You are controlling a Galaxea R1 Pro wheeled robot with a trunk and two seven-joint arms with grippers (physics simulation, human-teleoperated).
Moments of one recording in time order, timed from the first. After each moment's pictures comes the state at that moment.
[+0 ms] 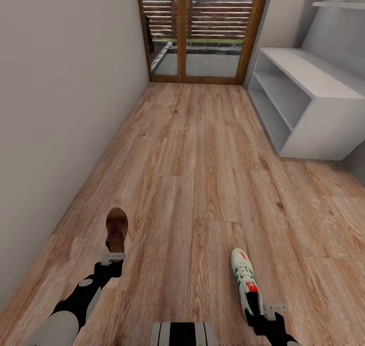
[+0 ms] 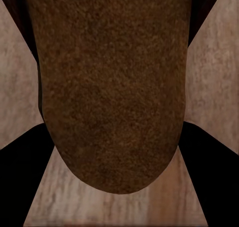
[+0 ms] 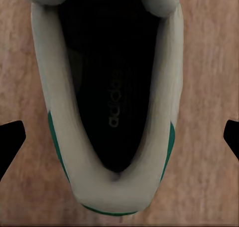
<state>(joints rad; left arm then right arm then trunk) -0.63 0.03 0.46 -0.38 -0.41 -0.12 -0.20 -0.41 -0.09 -0.14 -0.26 0.09 -0.28 0.12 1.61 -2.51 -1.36</state>
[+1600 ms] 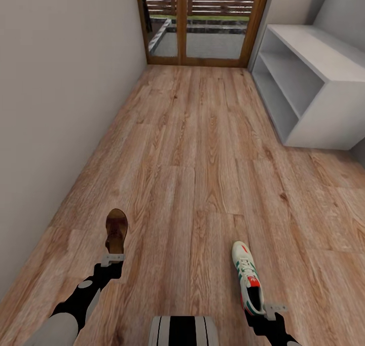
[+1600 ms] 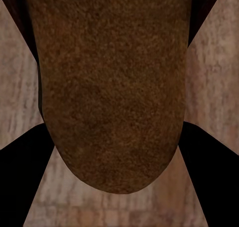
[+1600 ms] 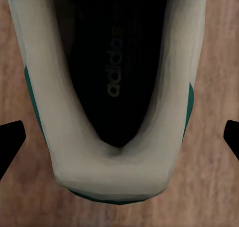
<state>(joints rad) -0.63 0.03 0.46 -0.38 -0.41 -0.13 -0.21 -0.41 -0.09 -0.14 -0.26 0.09 -0.28 0.12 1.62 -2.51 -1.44</state>
